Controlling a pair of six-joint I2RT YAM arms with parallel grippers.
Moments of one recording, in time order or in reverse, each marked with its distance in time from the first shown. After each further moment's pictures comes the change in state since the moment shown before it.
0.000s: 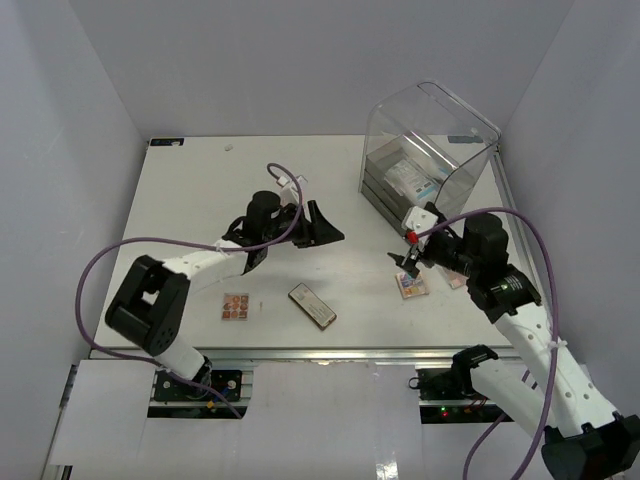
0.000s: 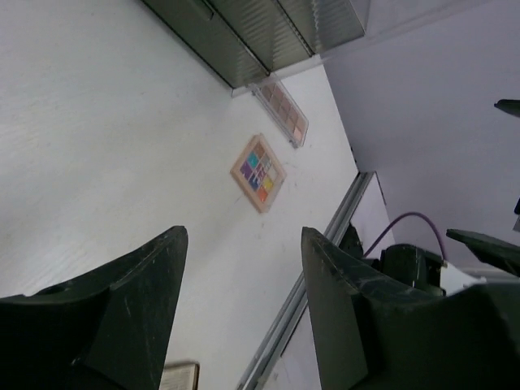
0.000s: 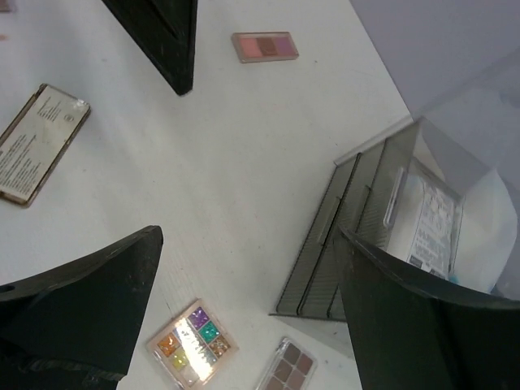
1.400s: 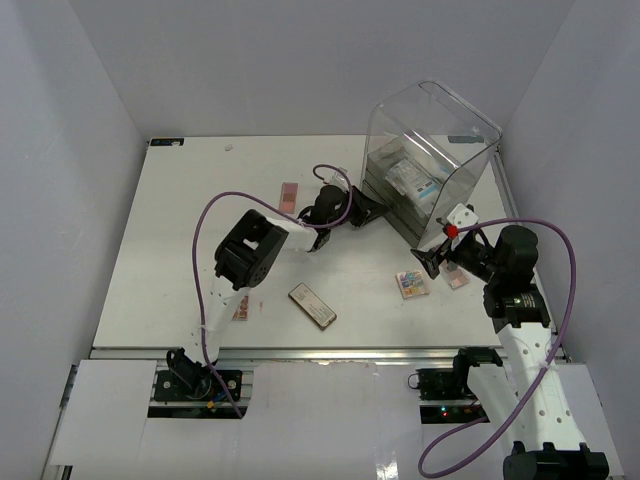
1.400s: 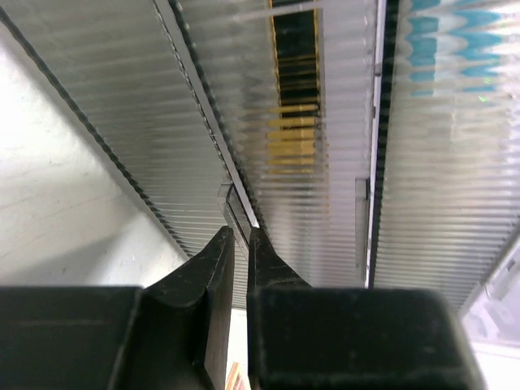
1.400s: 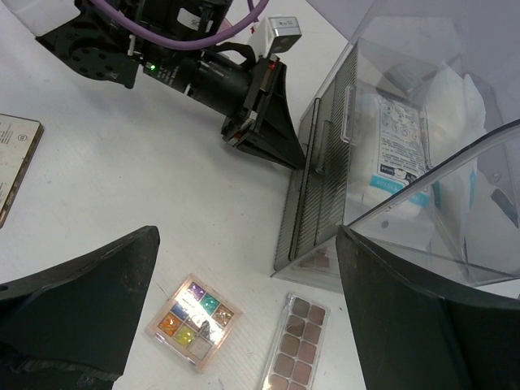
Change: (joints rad) left arm -0.153 0.905 0.690 0.381 -0.271 -0.533; right arm -0.381 -0.168 -0.162 0.104 -0.216 0.167
